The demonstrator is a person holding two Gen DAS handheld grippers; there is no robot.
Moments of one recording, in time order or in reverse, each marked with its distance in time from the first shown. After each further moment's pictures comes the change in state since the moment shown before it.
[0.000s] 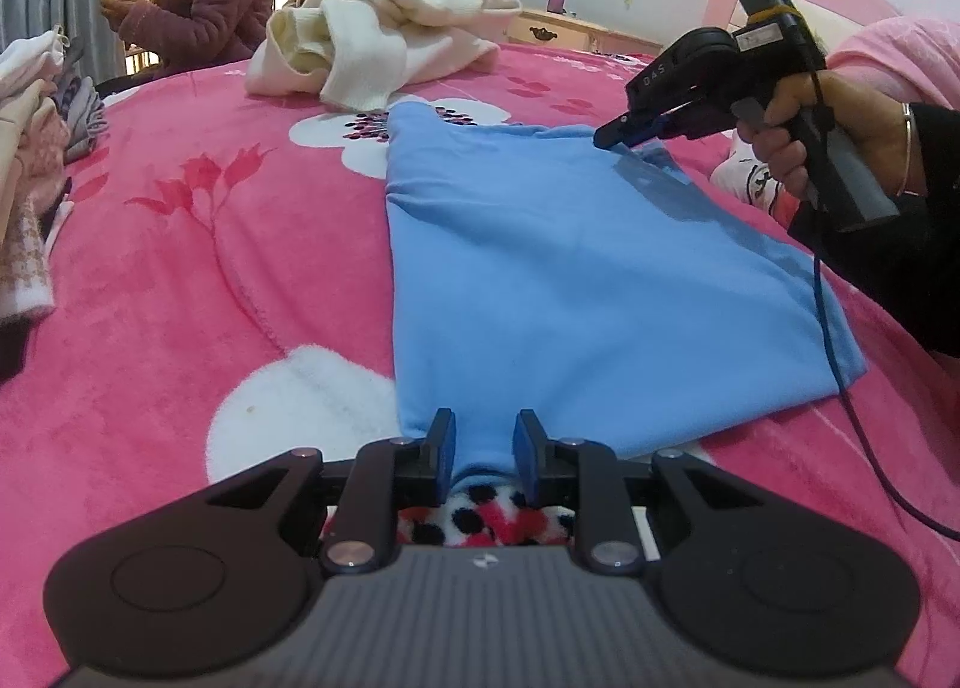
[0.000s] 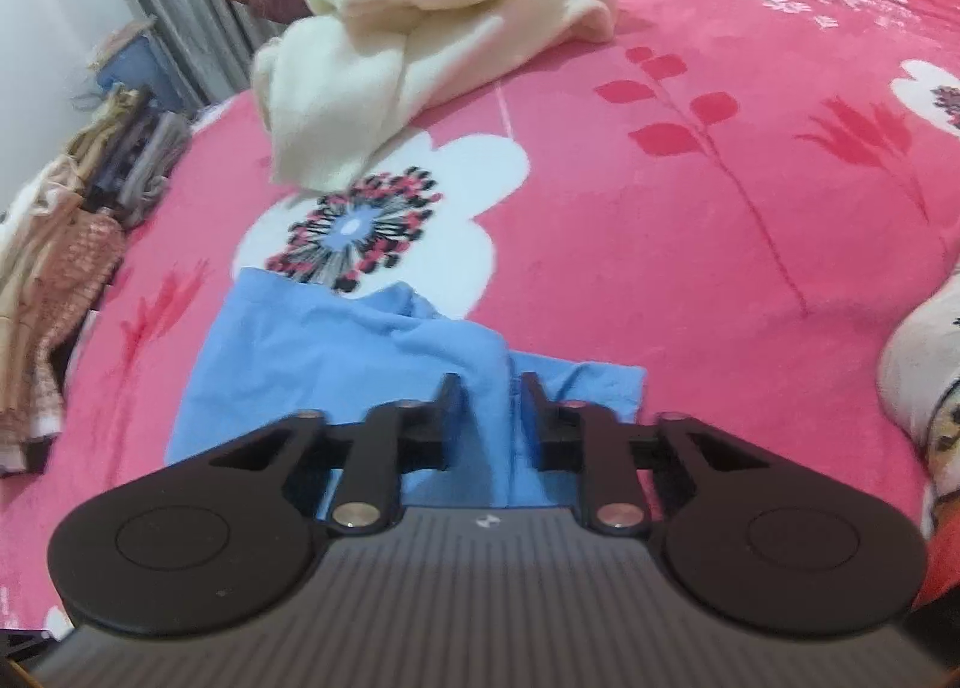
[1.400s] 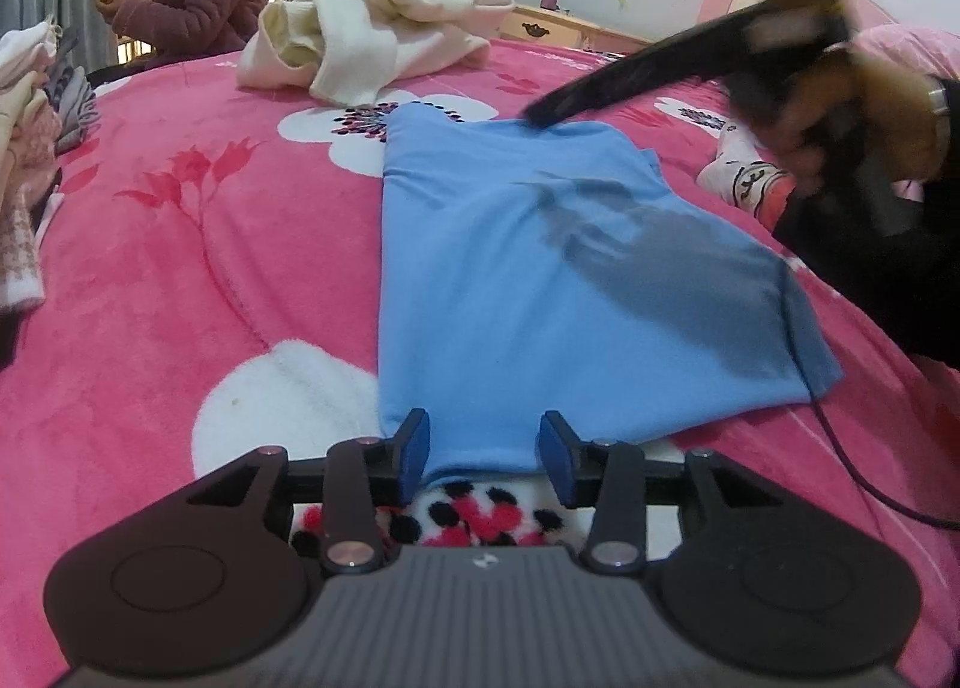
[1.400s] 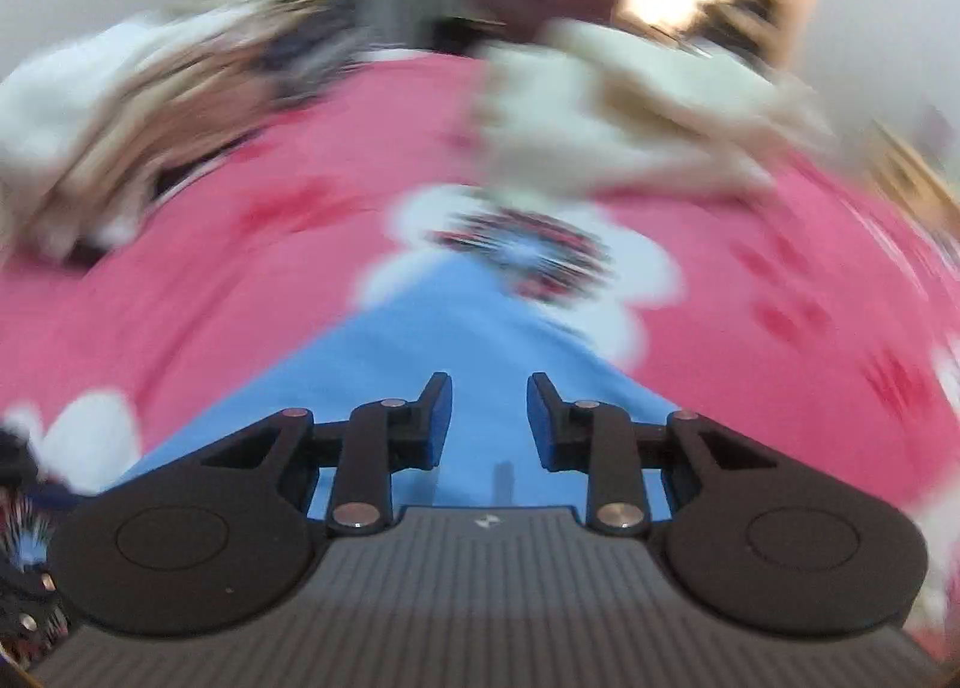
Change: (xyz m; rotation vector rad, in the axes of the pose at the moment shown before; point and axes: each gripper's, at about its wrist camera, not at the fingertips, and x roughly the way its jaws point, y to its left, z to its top) left arm -0.003 -0.002 0.002 -0.017 0.016 -0.035; right arm -0.024 0.109 -0.033 -0.616 -0.045 0.020
